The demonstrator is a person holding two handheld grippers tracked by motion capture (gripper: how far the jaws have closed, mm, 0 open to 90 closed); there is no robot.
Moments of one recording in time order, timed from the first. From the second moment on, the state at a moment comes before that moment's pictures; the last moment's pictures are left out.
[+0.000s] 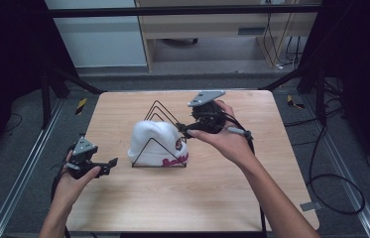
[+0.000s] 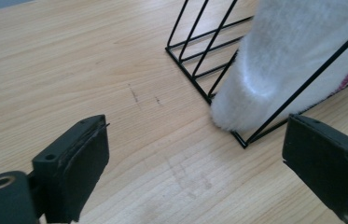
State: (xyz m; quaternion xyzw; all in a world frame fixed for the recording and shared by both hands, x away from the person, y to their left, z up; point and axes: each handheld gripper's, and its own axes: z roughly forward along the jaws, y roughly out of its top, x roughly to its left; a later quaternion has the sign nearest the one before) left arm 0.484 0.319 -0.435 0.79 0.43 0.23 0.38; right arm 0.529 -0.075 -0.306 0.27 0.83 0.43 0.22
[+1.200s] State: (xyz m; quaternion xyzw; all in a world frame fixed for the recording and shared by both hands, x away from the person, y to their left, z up) left arm 0.487 0.315 -0.503 0.82 0.44 0.21 0.31; right arm 0.485 -0.246 -0.464 0.47 0.78 0.37 0.18
